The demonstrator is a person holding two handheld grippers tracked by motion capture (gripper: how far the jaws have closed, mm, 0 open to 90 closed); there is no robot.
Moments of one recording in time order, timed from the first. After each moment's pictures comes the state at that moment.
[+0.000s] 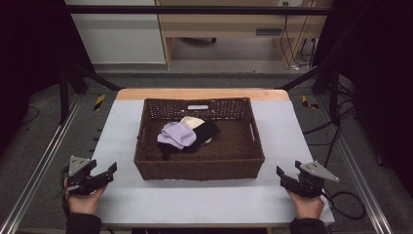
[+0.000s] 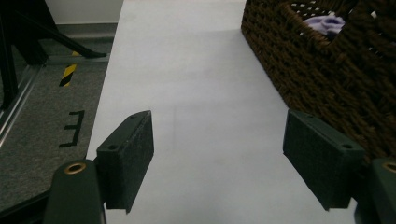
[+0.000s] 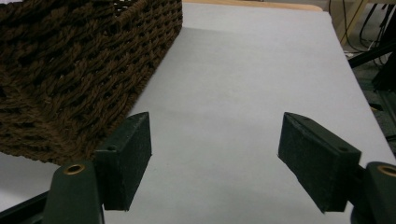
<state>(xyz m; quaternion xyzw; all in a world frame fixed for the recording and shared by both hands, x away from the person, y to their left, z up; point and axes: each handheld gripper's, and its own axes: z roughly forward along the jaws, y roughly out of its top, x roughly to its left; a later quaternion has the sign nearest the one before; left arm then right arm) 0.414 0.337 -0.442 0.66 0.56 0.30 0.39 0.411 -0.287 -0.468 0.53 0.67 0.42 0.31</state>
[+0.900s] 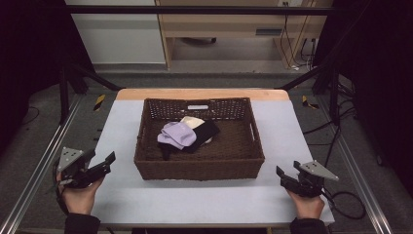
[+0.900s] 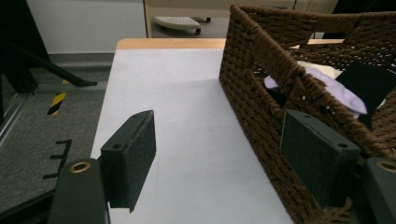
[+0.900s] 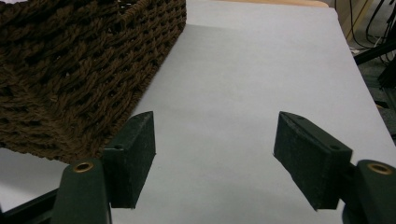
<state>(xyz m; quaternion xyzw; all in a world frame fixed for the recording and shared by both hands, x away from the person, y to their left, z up) 0.413 0.329 -0.398 0.64 0.54 0.32 0.44 0.411 -0.286 -0.467 0.53 0.68 0.42 0.30</state>
